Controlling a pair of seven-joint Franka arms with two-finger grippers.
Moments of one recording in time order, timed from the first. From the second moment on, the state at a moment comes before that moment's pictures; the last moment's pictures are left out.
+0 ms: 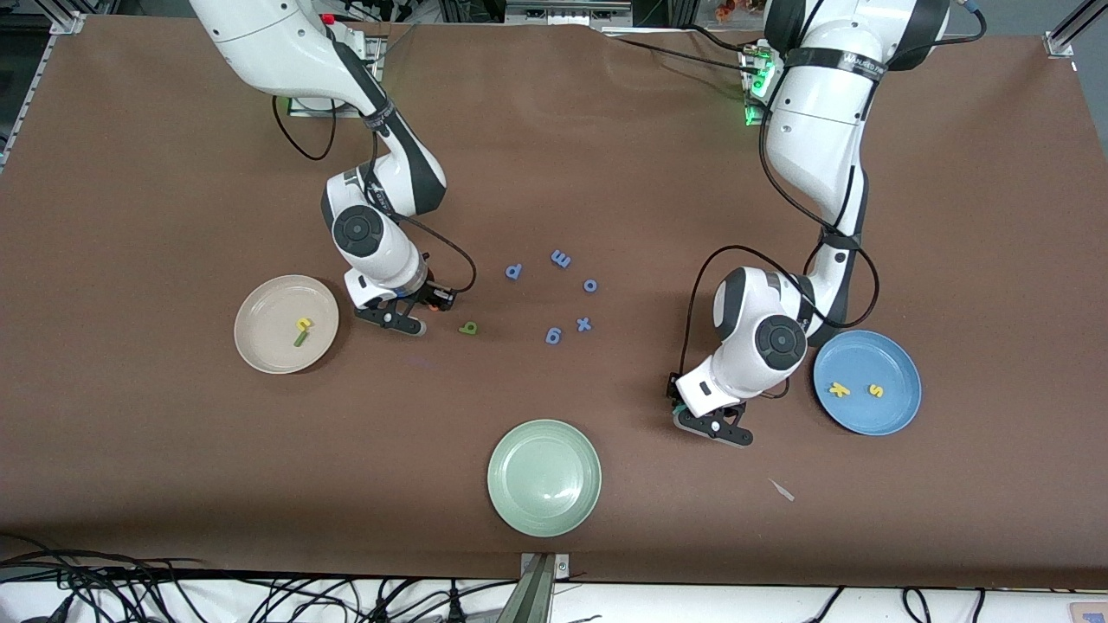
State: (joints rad) left arm -0.50 0.91 0.21 -1.41 -0.39 2.39 0.18; right arm 0.45 0.54 0.04 -2.03 0.09 2.57 0.70
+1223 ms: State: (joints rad) left arm -0.50 0.91 0.21 -1.40 -0.39 2.39 0.18; right arm 0.44 0.50 -0.09 -1.88 0.09 2.23 0.45
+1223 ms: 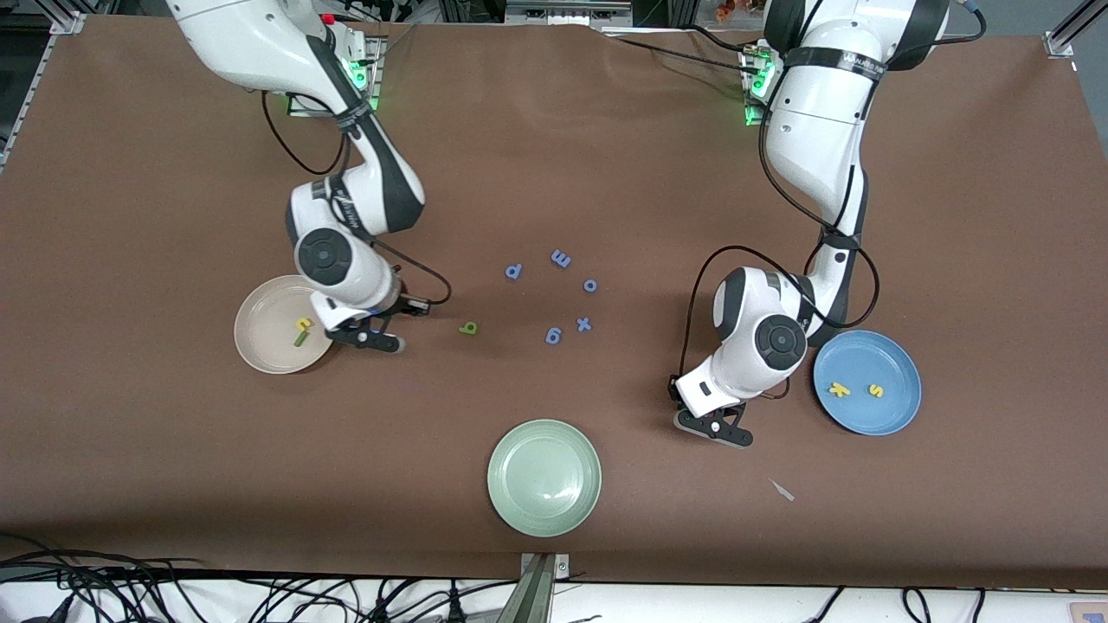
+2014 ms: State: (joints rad) left arm -0.34 0.82 0.27 -1.37 -0.39 2.20 0.48; right arm 0.39 0.53 -0.28 -1.89 0.09 2.14 0.00
